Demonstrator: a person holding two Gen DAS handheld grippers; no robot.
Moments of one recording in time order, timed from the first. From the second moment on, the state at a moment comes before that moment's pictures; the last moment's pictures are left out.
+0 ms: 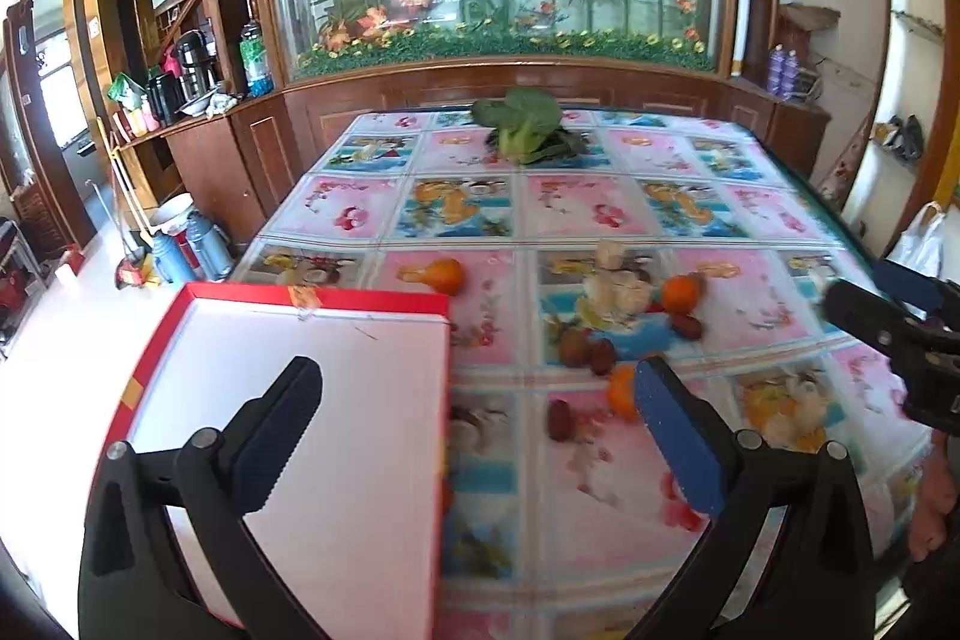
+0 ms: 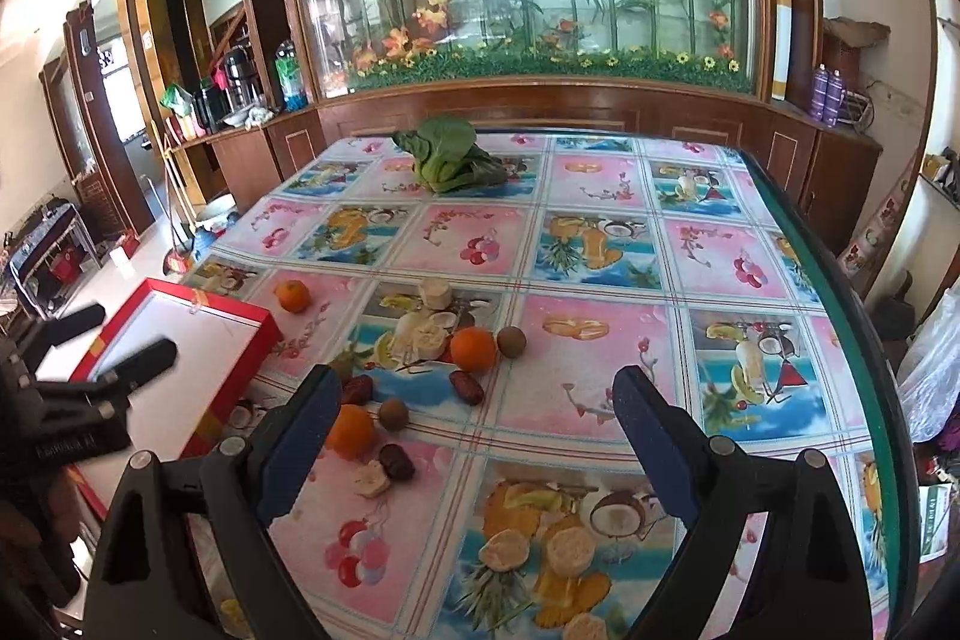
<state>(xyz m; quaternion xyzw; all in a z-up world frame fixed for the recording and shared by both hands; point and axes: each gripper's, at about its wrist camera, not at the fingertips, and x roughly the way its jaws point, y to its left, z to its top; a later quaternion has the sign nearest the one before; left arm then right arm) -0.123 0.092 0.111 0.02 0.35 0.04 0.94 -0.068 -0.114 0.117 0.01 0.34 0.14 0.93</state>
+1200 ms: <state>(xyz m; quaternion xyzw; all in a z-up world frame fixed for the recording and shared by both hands) 0.074 0.140 0.024 0.09 0.52 0.00 0.85 0.037 -0.090 0.040 0.04 0.46 0.11 0.88</state>
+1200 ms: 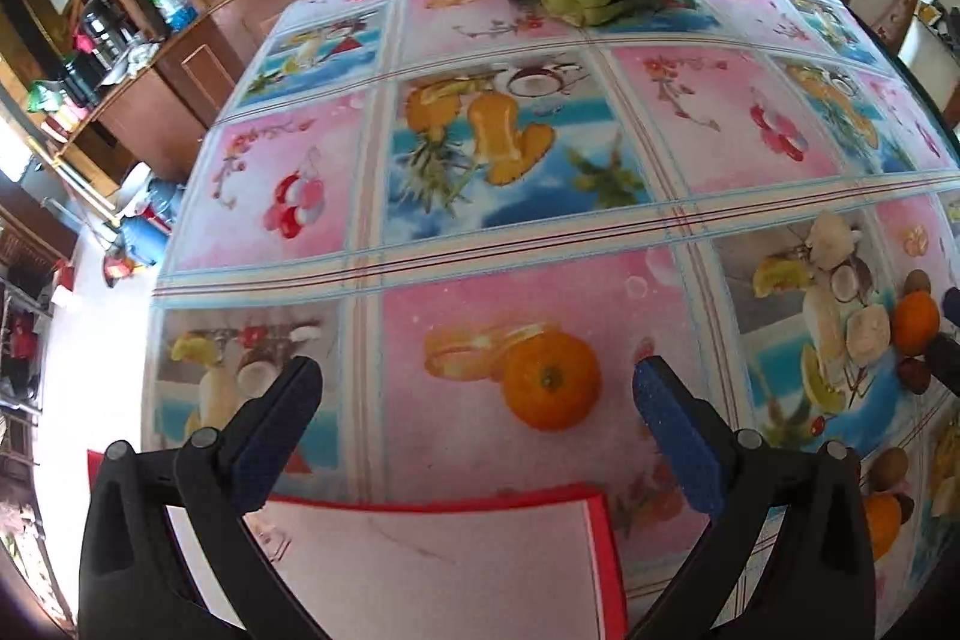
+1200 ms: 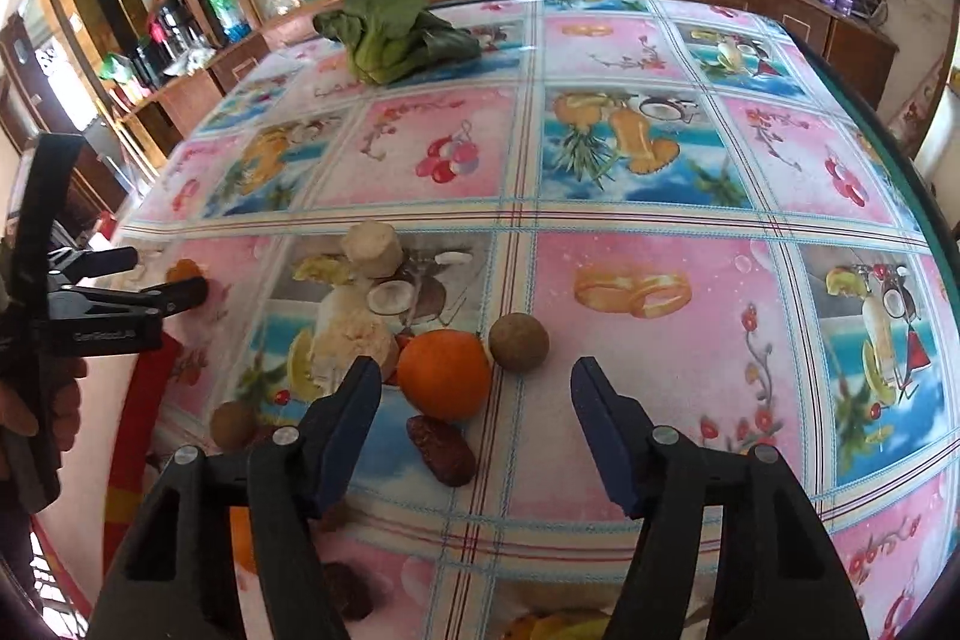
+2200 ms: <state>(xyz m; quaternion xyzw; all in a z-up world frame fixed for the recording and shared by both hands) 0.076 0.124 0.021 0.07 0.50 -0.07 0.86 0.043 -0.101 0.035 0.10 0.46 0.15 0.87</state>
